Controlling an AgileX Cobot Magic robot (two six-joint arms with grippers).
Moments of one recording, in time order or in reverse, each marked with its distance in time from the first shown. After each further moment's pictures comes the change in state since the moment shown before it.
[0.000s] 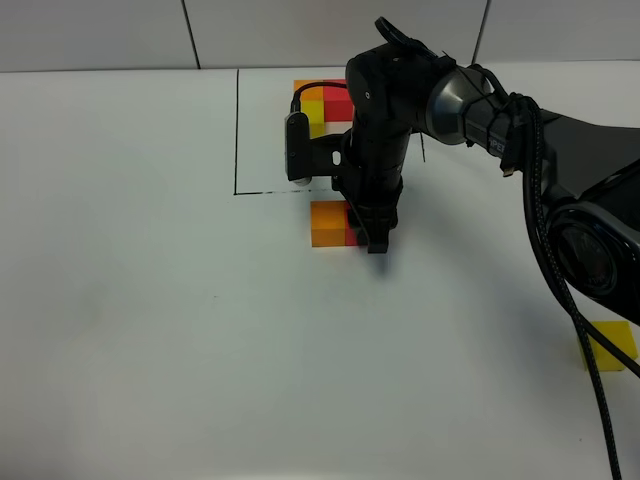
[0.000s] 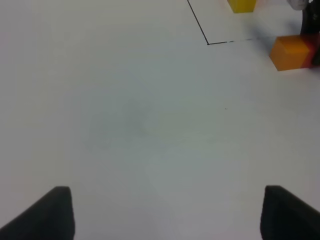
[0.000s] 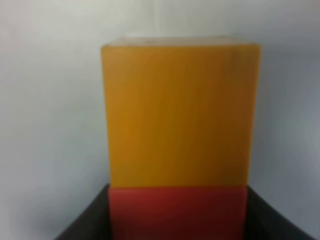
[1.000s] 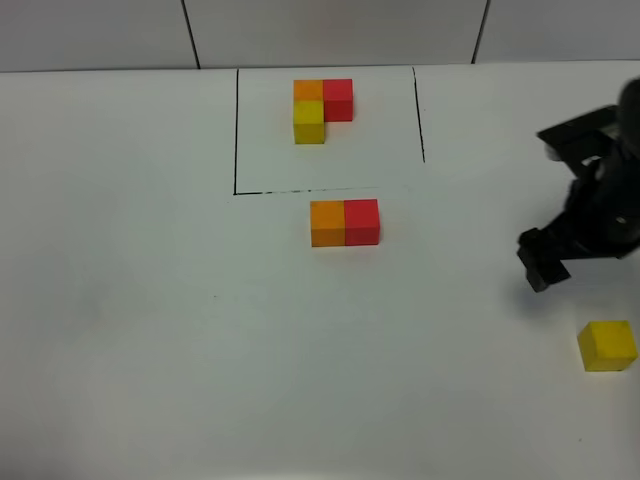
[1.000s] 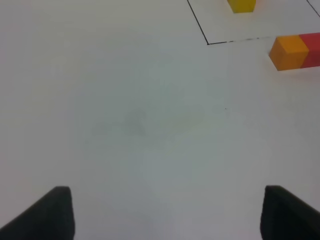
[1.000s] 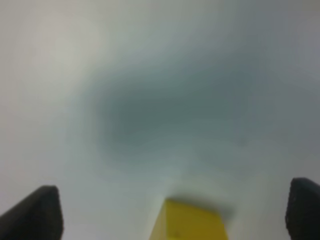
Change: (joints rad) left arm 0.000 0.000 0.000 0.000 0.000 0.000; right arm -0.363 -0.701 0.947 -0.078 -0.278 0.963
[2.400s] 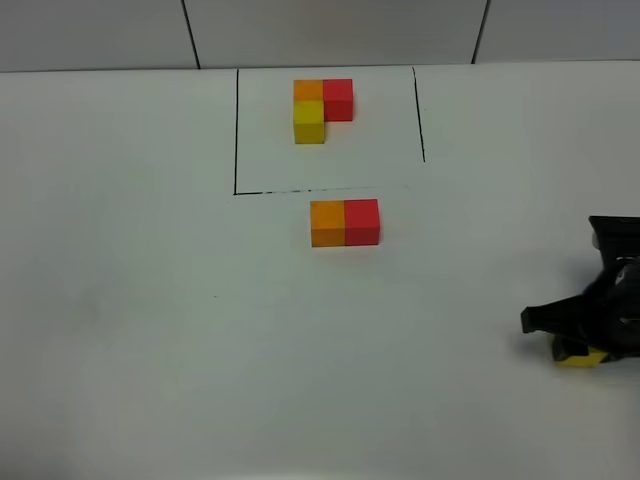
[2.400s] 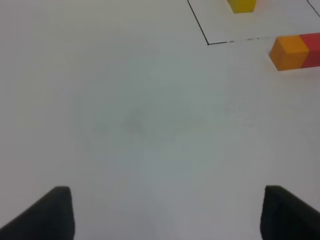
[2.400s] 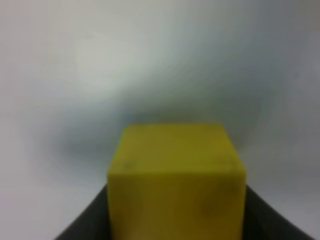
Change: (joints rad) left arm 0.000 0.000 0.000 0.000 0.000 0.000; right arm -0.001 -0.066 0.347 0.105 -0.275 0.270
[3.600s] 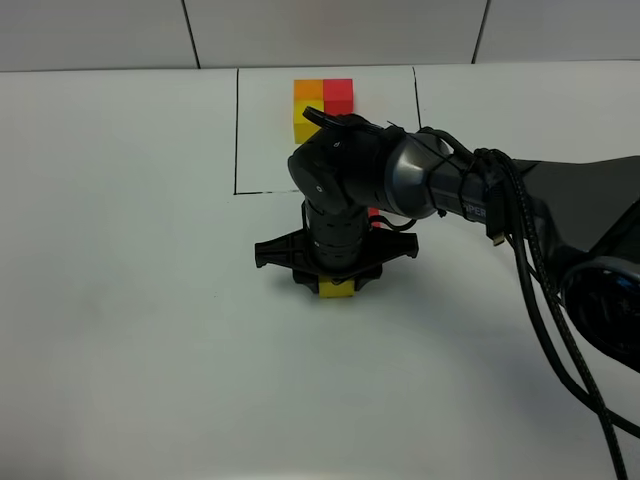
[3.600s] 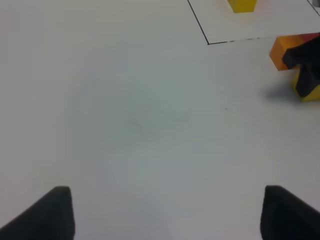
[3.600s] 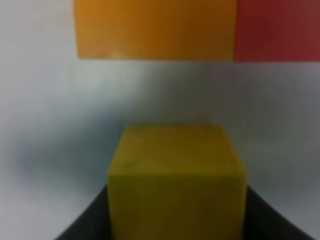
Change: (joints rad) left arm 0.000 0.000 0.000 0.000 0.000 0.000; right arm 0.573 0.599 -0.963 -0.149 0.381 0.589
